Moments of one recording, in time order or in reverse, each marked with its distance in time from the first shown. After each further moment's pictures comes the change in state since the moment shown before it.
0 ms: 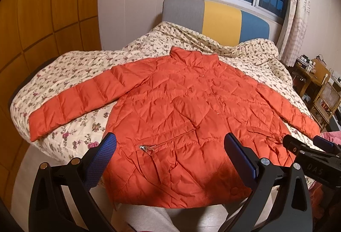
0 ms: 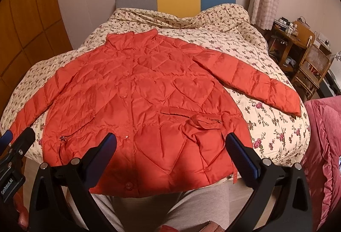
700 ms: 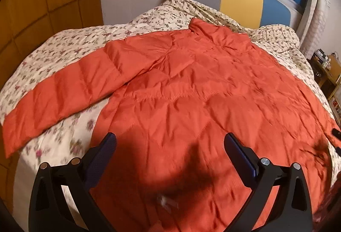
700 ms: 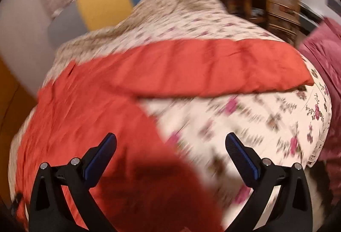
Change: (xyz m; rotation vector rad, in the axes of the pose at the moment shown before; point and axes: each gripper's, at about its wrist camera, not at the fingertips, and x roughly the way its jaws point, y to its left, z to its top) left arm 0.163 0.045 0.032 -0.023 0.149 0.049; right arm 0.143 -0.196 0.036 0.493 -0.027 -0.055
